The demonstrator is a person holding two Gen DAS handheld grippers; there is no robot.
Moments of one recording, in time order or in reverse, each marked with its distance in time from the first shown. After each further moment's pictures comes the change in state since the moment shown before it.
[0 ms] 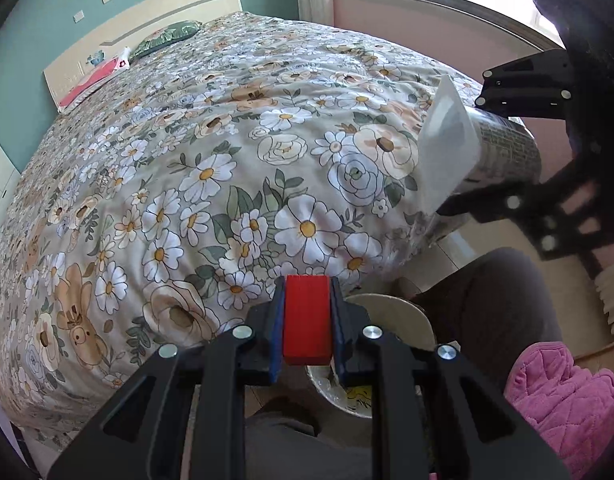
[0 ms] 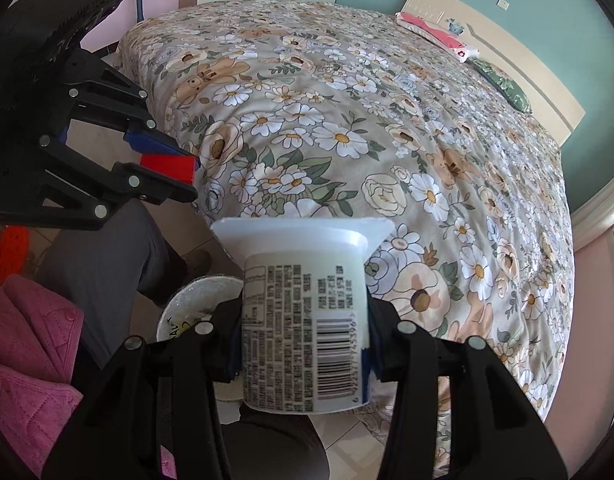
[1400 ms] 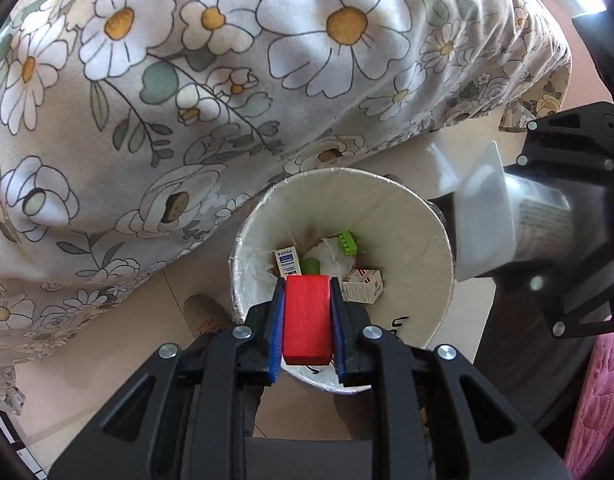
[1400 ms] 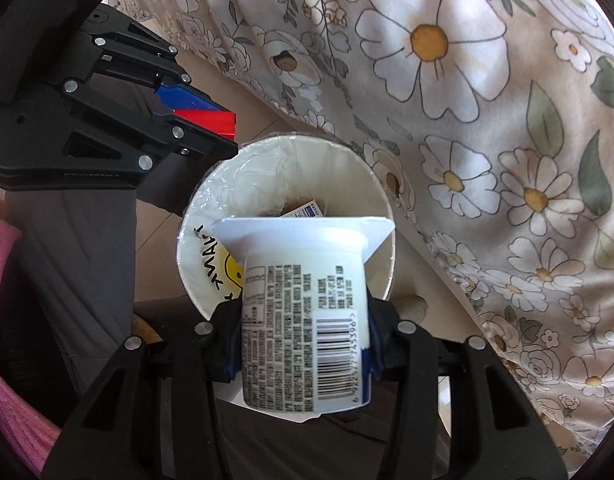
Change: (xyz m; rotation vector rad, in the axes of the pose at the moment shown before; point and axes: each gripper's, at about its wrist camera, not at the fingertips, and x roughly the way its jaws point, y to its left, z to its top) left arm 0.186 -0.028 -0.103 -0.082 0.345 -0.141; right arm 0.187 0.065 -0.126 0.140 0.308 0.255
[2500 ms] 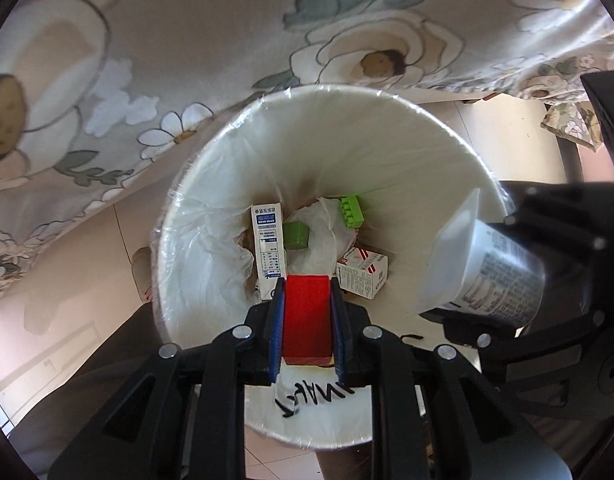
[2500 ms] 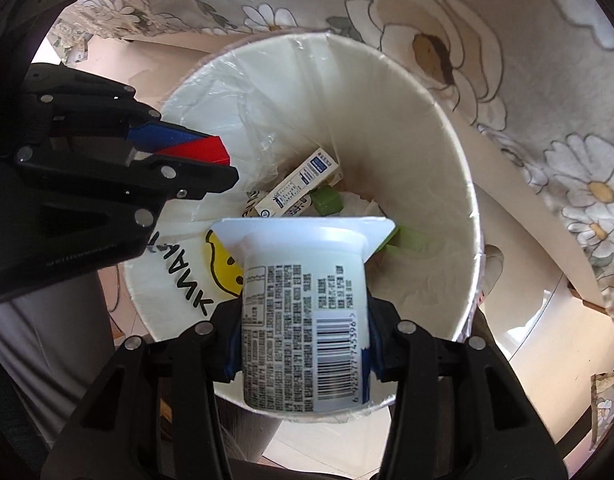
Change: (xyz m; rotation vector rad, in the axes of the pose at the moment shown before) left arm 0.132 0.012 0.004 -0.176 0.206 -0.072; right arm 0.141 -0.036 0.004 0.265 0.156 0.158
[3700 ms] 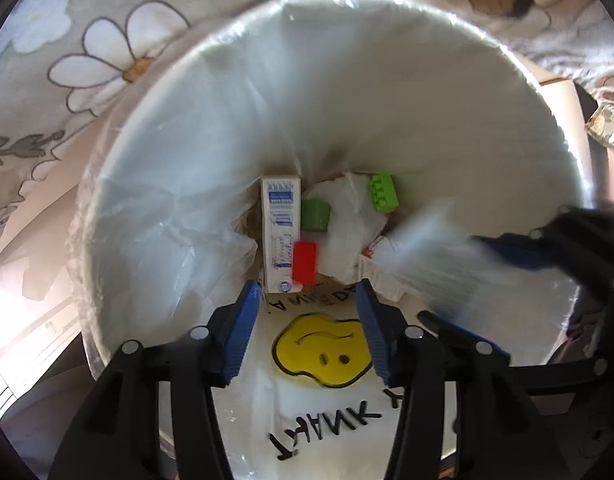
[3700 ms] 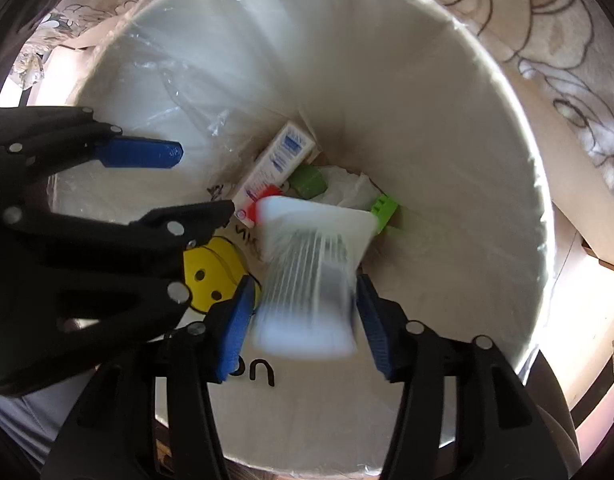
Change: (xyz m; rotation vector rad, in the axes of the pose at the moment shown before) left arm 0.058 0.009 0.013 -0.087 0.125 0.037; right arm 0.067 -0.017 0.016 0.142 0.096 -0.023
